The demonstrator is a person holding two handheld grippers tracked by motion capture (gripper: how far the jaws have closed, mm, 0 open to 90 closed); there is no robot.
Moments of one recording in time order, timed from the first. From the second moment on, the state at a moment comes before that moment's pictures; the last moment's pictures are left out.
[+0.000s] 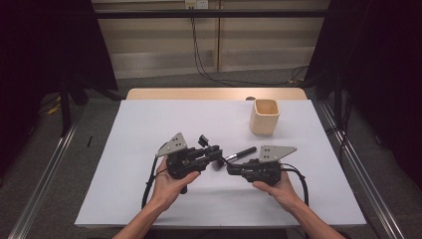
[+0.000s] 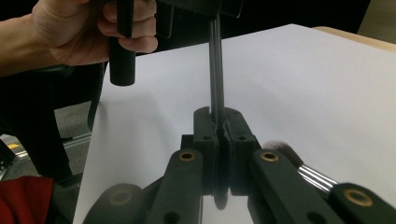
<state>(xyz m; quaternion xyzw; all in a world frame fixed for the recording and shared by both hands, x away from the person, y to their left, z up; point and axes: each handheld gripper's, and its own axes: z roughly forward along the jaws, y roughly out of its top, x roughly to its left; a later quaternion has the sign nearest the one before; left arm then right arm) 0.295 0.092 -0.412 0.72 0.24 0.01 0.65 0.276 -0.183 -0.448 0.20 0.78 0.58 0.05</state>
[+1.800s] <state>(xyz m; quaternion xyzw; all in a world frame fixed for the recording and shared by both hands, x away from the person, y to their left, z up) 0.297 0.110 -0.389 0.74 0.23 0.01 0.63 0.280 -0.192 -0.445 0.26 0.78 0.57 0.03</state>
